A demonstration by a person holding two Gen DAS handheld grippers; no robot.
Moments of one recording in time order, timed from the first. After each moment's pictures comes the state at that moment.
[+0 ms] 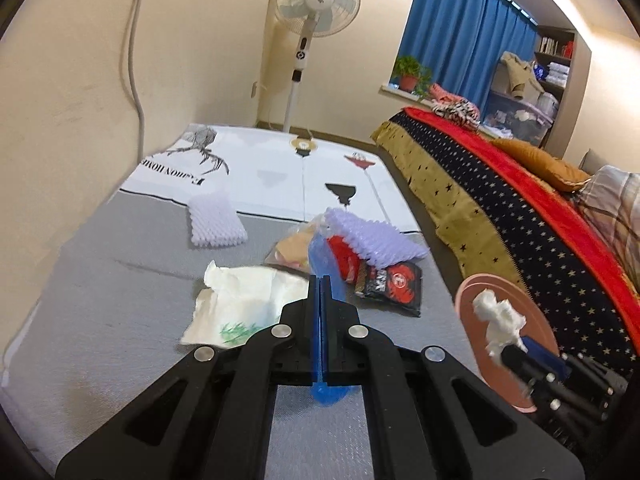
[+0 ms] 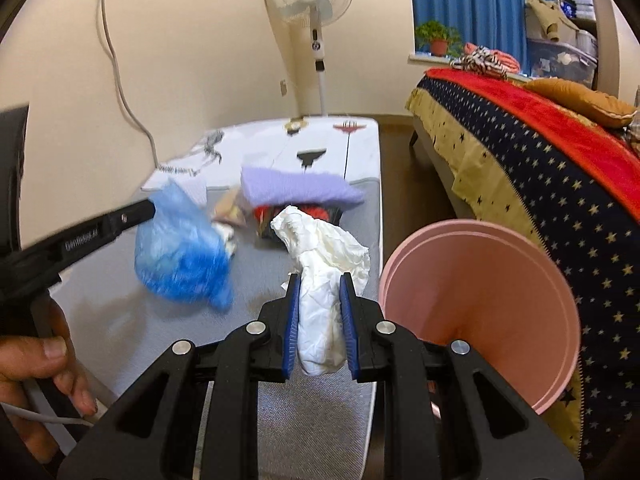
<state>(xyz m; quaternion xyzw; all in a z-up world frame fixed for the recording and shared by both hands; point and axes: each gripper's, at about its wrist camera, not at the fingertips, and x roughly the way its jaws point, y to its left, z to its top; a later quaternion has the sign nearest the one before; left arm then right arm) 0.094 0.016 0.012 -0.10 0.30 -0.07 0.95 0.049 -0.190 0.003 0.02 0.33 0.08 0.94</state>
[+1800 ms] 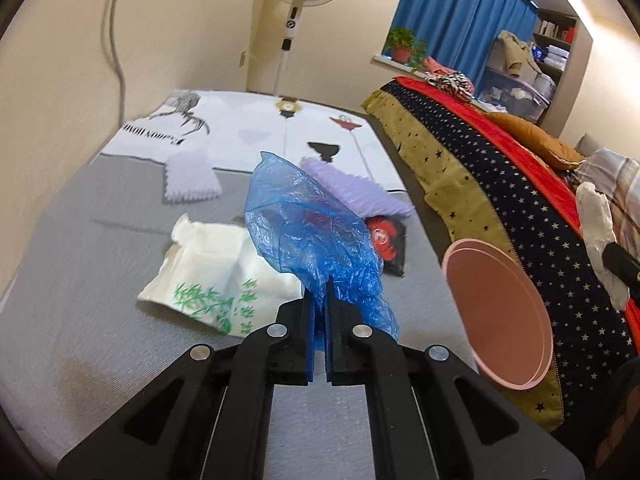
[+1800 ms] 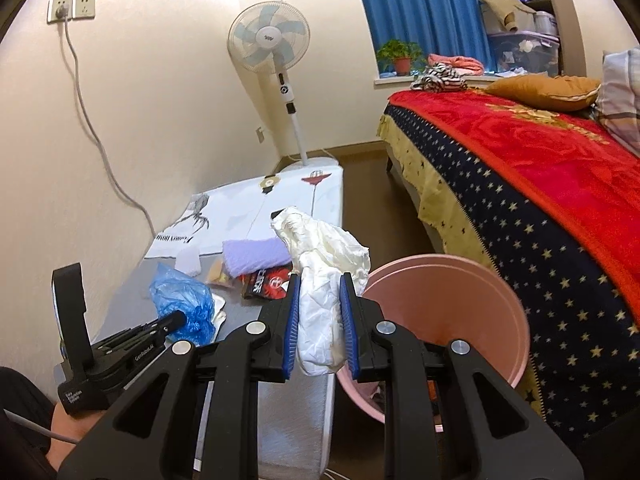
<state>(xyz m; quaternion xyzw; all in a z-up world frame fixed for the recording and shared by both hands) 0.096 -0.011 -0.009 -0.09 0.36 -0.09 0.93 0.023 -0.257 0.066 0.10 0.28 0.05 0.95</state>
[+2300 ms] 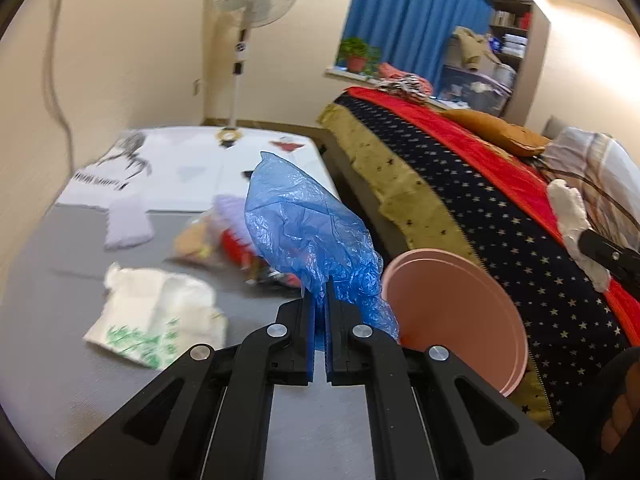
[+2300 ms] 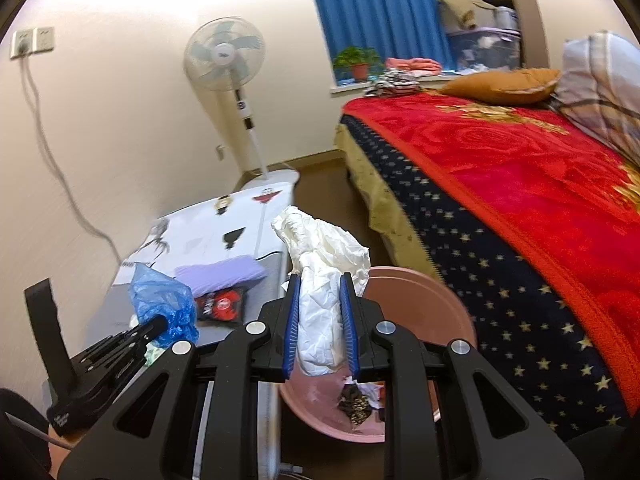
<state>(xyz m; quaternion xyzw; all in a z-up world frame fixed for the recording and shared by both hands) 0.097 -0.071 0.010 -0.06 0.32 -0.15 0.94 0.023 -0.317 0.073 0.12 0.27 -0.02 0.95</state>
